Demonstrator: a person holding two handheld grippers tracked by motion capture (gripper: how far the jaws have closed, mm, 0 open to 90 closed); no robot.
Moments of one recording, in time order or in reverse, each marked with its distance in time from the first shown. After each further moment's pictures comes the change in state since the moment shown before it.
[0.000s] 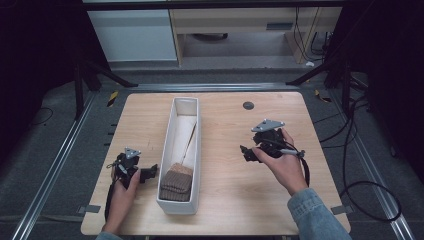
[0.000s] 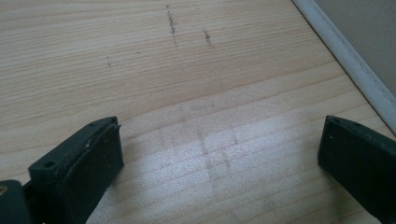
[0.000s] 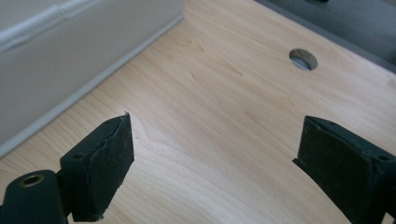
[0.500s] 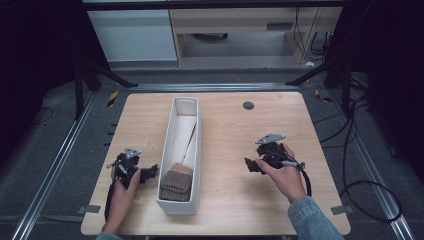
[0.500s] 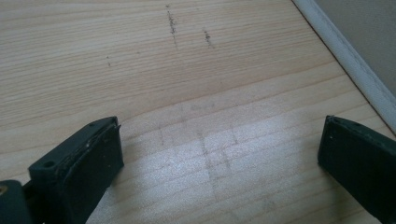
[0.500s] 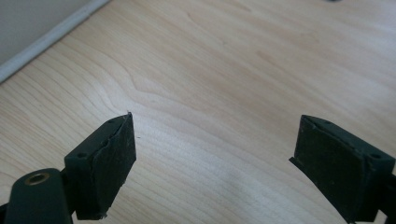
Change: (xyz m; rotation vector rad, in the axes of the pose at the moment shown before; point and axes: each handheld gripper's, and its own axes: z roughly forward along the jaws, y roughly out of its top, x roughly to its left) left arm 0.000 0.000 0.000 0.000 0.000 0.000; right arm -0.003 -0.052 0.033 0.085 0.020 0.078
